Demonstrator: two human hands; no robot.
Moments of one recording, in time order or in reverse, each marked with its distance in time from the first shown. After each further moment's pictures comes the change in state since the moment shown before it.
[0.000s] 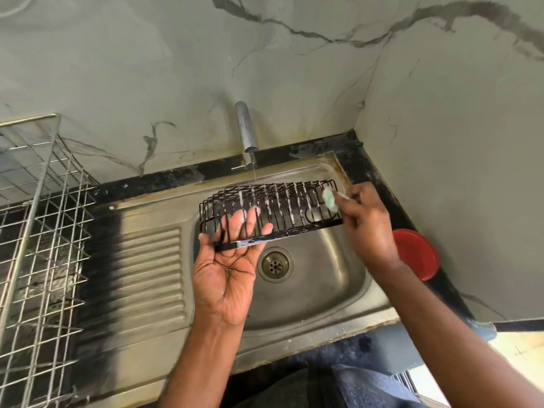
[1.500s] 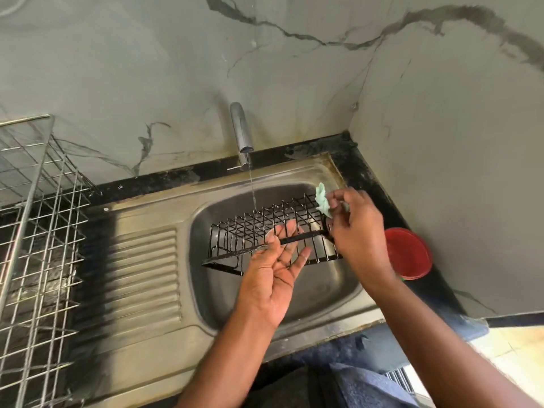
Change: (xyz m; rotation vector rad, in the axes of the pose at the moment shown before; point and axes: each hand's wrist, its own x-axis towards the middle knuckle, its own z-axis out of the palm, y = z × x) left_hand -0.004 -0.057 0.003 0.445 0.346 -0.201; right_hand -0.005 -0.039 -0.009 0.198 0.021 0.373
